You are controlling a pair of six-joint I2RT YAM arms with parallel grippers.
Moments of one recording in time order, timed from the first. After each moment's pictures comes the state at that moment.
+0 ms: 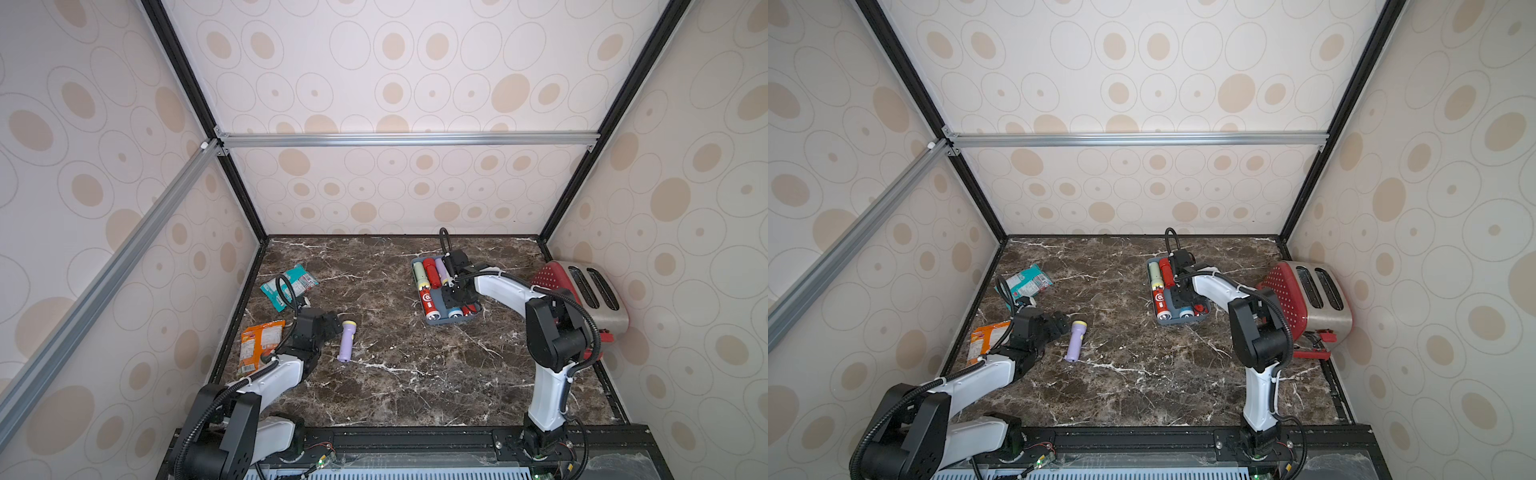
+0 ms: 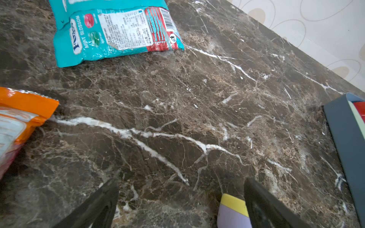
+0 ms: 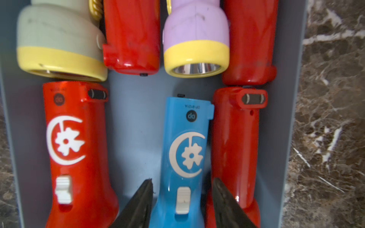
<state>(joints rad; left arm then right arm) -0.22 1.22 0.38 0.17 -0.24 -0.59 0.41 1.94 1.43 -0.72 0.13 0.21</state>
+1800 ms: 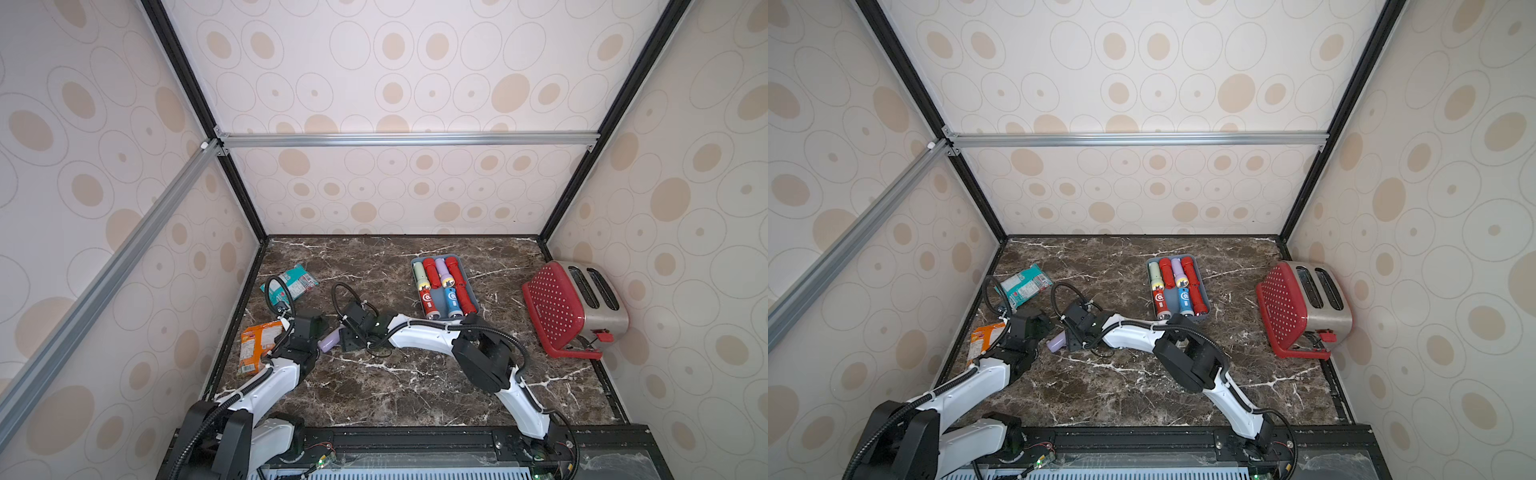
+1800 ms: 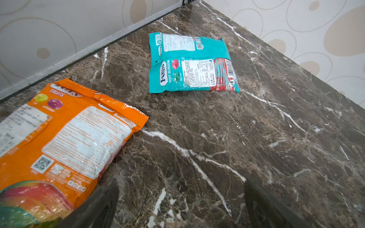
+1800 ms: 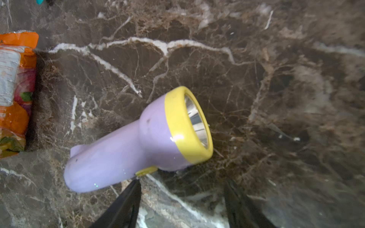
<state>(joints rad) -0.22 1.14 0.39 0.03 -0.56 -0.72 1.07 2.27 1.71 -0.43 0.08 0.77</state>
